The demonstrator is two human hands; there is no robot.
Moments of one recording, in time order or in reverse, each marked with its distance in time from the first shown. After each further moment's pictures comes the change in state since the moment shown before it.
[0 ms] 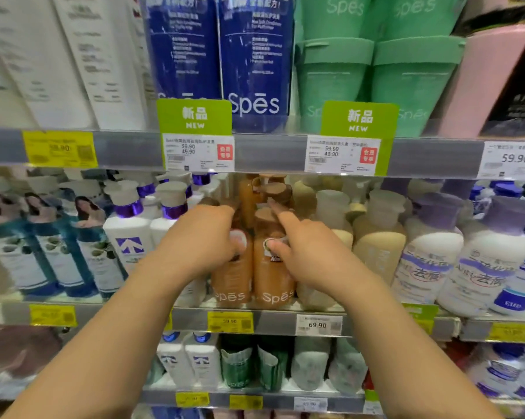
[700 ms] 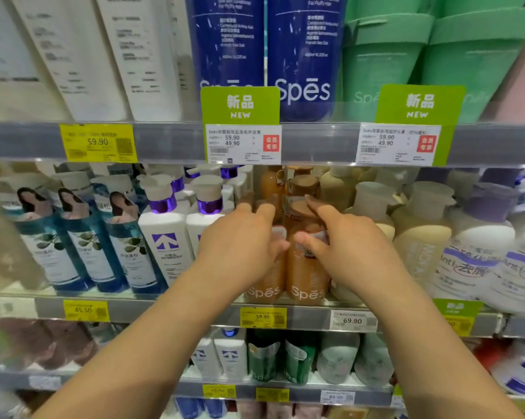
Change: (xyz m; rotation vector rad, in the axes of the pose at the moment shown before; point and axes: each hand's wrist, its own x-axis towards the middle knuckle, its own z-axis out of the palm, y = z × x) left_hand -0.015 -0.008 0.014 0.065 0.136 0.099; right_hand -0.008 -0.022 0.004 -0.076 0.160 0.153
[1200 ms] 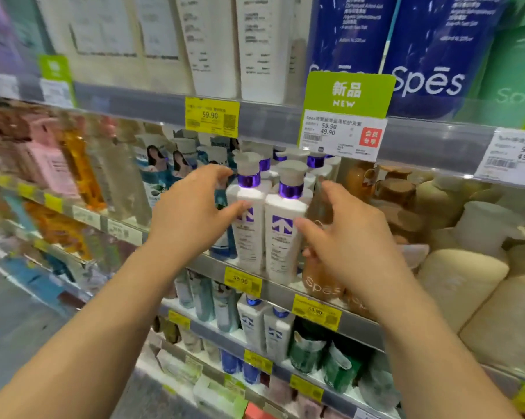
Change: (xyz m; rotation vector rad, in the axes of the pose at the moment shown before) left_hand -0.058 -0.105 -0.031 -0.094 0.272 -0.461; right_hand 0.017 -0.072 0.013 0.425 -0.078 -0.260
